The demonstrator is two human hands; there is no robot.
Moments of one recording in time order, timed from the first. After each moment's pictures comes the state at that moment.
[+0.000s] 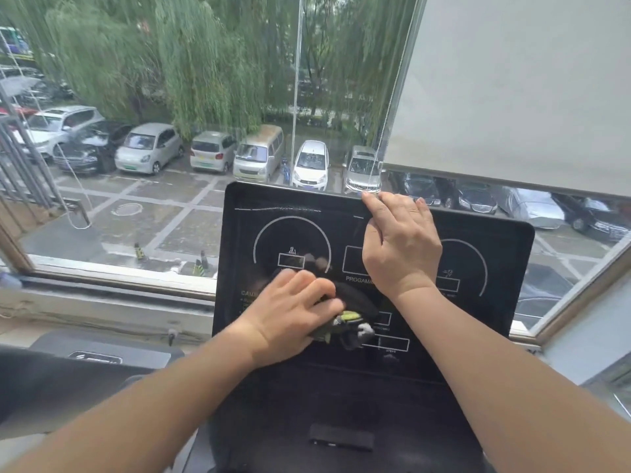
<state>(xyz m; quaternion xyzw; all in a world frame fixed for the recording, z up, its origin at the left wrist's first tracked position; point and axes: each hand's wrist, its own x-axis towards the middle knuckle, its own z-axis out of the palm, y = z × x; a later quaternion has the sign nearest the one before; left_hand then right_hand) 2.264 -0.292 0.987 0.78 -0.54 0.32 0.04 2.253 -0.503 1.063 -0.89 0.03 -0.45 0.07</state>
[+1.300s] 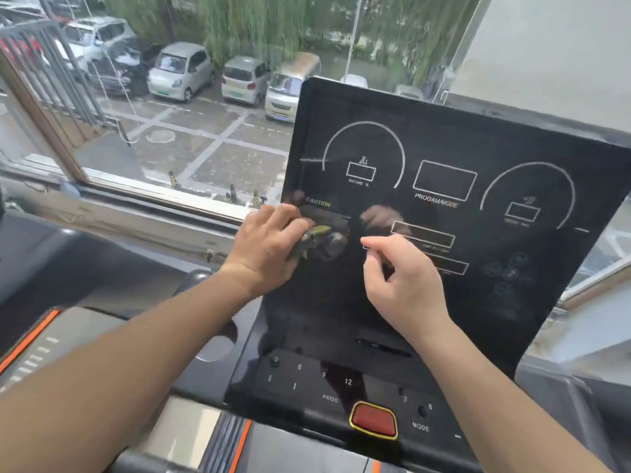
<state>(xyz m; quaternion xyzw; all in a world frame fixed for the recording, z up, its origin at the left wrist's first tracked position) 2.240 -0.181 0.929 0.91 -0.31 0.25 0.12 2.137 -0.410 0.969 -0.92 -0.05 -0.26 0.30</state>
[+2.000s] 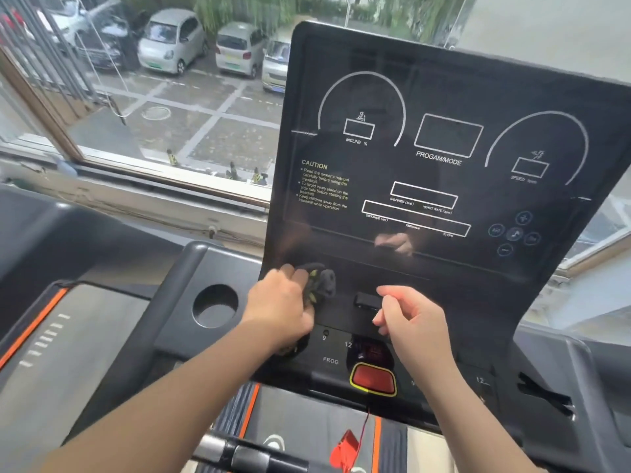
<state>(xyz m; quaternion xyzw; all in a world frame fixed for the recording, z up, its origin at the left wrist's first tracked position) 2.133 -0.215 0.865 0.98 -0.15 -0.06 0.12 2.049 -0.417 0.907 -0.82 0.20 -0.05 0.54</state>
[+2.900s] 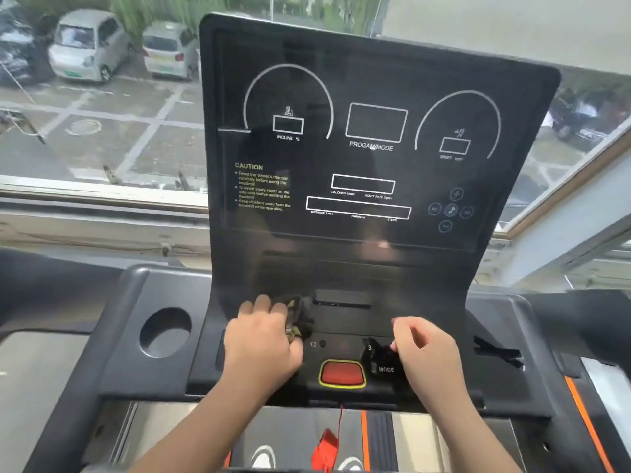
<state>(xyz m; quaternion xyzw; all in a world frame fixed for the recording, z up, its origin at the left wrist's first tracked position) 2.093 -0.244 0.851 0.98 -0.17 -0.06 0.10 1.991 -0.466 0.882 -0.84 0.33 -0.08 0.42</state>
